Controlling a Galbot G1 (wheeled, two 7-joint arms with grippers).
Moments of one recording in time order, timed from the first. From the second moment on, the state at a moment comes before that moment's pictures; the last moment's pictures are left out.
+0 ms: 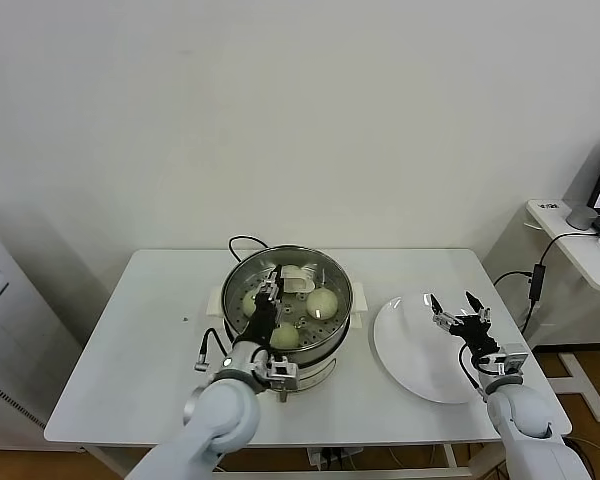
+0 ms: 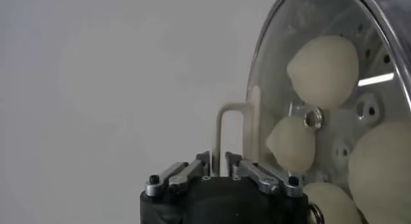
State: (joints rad) left arm 0.95 -1.21 0.10 -1.93 1.14 0.49 0.20; right arm -1.07 1.12 0.57 1.37 0.48 0.11 -0.19
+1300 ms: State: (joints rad) left arm 1.30 -1.14 -0.65 -1.88 -0.38 0.34 0.05; right arm -1.17 1.08 0.60 1.55 0.48 -0.02 -0.14
